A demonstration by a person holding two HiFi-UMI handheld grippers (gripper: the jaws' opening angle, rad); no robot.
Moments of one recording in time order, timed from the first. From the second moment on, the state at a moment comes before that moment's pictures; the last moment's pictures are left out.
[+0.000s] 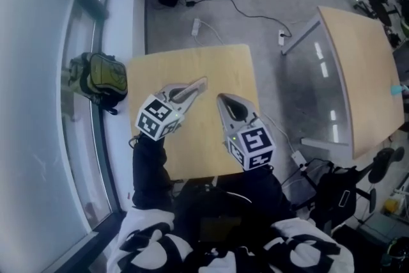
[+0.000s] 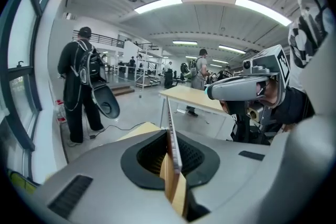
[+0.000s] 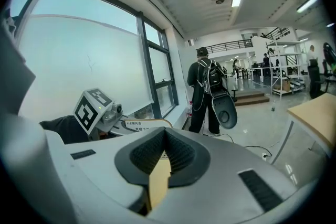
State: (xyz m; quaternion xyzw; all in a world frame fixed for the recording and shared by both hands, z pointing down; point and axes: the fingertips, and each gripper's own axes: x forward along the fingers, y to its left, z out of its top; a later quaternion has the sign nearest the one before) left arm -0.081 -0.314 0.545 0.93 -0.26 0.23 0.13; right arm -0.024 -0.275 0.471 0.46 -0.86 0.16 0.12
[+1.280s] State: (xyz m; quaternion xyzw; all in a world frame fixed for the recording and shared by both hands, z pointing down) left arm -0.146 -0.268 0.387 0.84 -0.54 0.00 0.02; right arm -0.063 -0.250 0.398 0.50 -0.86 0.06 0.09
